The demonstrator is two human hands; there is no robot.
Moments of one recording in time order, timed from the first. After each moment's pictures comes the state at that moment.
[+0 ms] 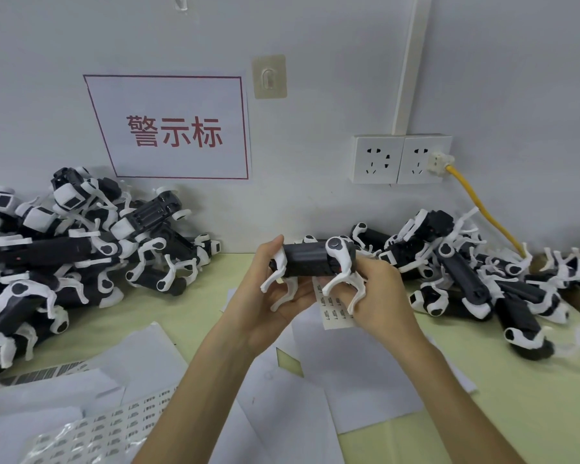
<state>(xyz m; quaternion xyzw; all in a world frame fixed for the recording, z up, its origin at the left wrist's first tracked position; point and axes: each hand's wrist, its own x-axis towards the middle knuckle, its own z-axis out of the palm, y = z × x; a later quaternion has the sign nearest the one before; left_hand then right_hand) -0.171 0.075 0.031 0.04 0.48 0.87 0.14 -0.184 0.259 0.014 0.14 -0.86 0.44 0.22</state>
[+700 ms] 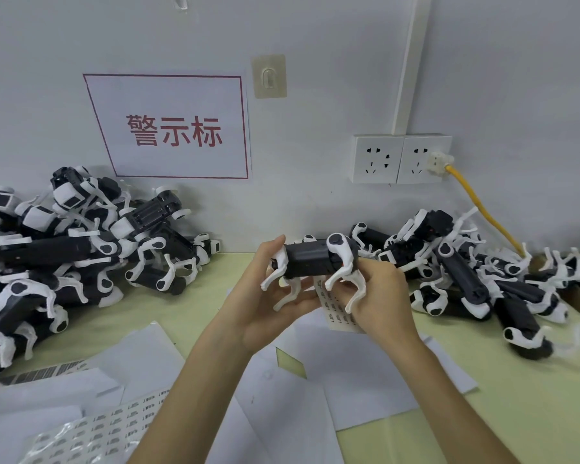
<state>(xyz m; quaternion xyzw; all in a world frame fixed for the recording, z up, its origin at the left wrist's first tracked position) -0.167 0.076 0.039 0.01 0.40 0.89 0.19 -0.185 0.258 0.007 0.10 -0.86 0.43 0.26</state>
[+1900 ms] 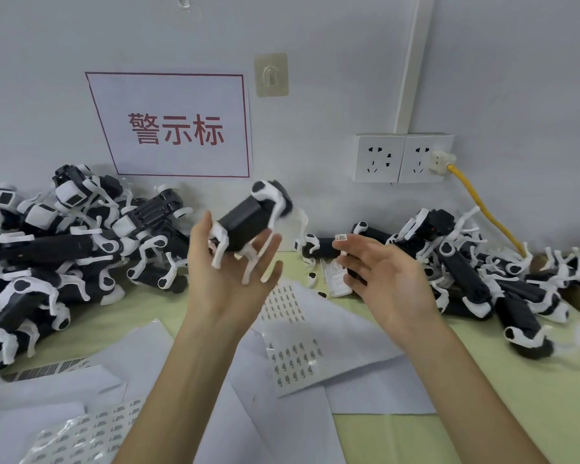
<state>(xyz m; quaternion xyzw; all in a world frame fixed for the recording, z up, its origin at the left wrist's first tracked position) -0.169 0.051 0.049 -0.02 0.30 0.95 0.04 -0.178 0.266 0.035 0.11 -0.51 0.85 -0.04</state>
